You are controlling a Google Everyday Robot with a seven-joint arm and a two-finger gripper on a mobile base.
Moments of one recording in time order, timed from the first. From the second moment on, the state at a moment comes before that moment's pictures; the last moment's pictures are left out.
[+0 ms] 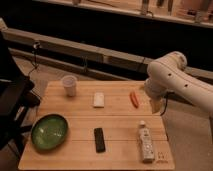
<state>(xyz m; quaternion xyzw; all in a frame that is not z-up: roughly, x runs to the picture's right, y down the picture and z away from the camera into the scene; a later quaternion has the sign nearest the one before) 0.209 0.058 0.702 -0.24 -0.04 -0.16 0.96</state>
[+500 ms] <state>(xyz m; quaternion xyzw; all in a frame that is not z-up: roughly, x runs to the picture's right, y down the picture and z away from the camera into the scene) 0.148 0.047 0.704 -0.23 -0.07 -0.22 0.95</state>
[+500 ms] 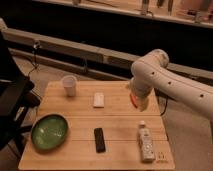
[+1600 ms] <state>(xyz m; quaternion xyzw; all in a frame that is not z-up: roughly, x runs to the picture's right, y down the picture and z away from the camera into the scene) 0.057 0.022 0.705 -0.20 -0.10 -0.32 0.92</state>
